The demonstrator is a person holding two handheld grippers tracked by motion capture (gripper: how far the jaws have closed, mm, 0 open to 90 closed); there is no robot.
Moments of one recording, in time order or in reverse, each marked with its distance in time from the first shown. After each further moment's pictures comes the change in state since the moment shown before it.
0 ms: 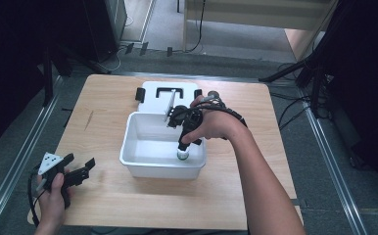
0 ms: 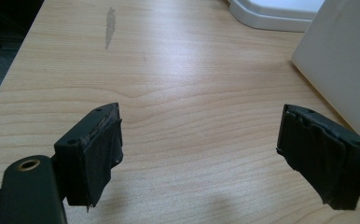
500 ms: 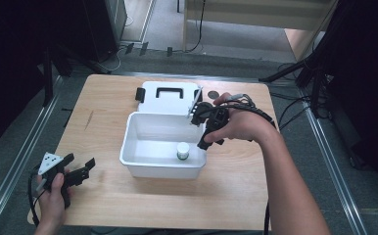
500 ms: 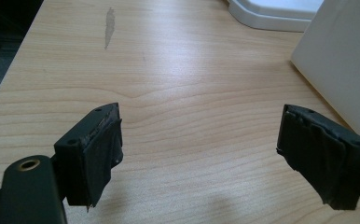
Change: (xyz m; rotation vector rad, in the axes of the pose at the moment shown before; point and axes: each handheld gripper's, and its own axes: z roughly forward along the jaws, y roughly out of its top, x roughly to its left) left arm 0.000 0.000 0.000 0.001 -0.002 0.002; right arm -0.009 -0.053 -0.035 -0.028 -0.048 0.064
